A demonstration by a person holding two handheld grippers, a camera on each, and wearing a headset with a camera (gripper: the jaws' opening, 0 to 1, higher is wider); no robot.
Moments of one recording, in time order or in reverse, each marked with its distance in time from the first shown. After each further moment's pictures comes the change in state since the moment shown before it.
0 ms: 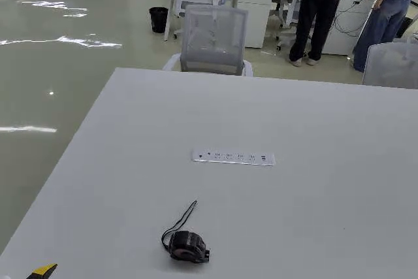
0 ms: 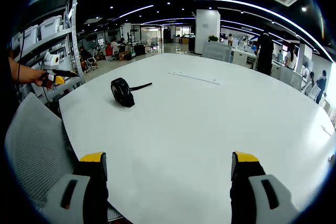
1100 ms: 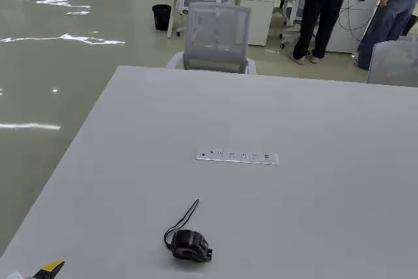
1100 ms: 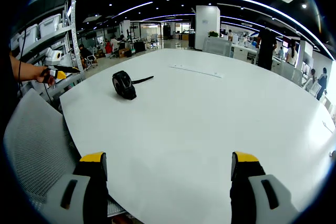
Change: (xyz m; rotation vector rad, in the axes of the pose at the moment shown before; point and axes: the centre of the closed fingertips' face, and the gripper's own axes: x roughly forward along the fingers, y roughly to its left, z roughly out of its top) left arm 0.008 -0.002 -0.001 -0.014 0.004 -0.011; right arm -0.001 0.006 -0.019 0.011 0.033 0.006
